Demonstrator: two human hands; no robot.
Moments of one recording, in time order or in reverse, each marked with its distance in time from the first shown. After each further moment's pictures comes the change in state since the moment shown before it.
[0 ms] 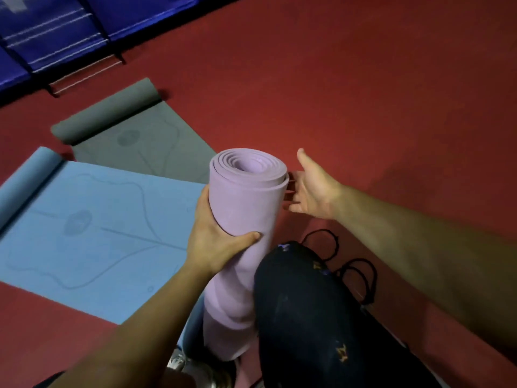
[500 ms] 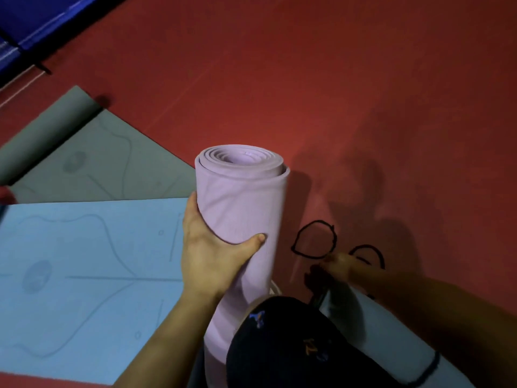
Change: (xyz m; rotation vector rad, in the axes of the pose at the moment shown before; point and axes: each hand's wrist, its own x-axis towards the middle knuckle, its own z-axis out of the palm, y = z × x) left_hand 0.064 0.000 0.081 0.143 -0.031 -0.031; right_hand 0.115 0.241 -0.143 -0.873 0.080 0.291
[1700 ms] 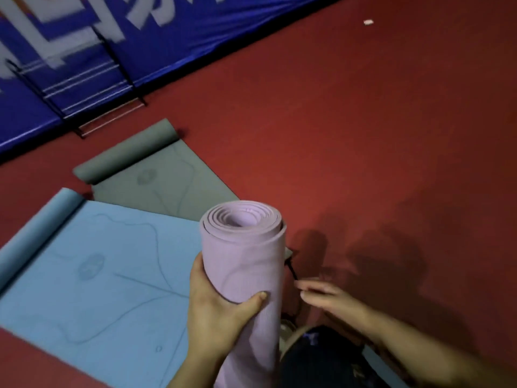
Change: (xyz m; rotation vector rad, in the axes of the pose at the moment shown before) left_hand -0.039 -0.035 -0.066 -0.147 0.200 -0.116; right_hand -0.108 -0.158 -0.016 0.545 -0.020 -0.459
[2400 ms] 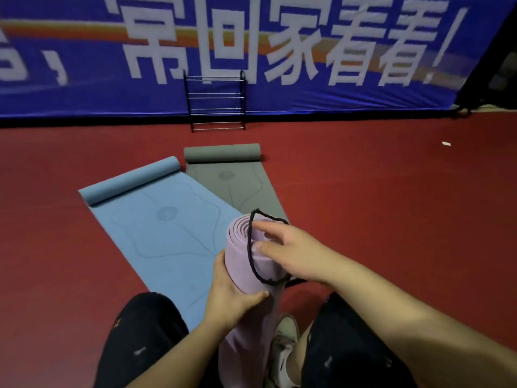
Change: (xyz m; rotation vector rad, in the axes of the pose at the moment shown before) left_hand -0.180 -0.018 -0.115 -0.297 0.205 0.012; right_hand -0.238 -0.193 0.171 -0.680 -0.254 -0.625
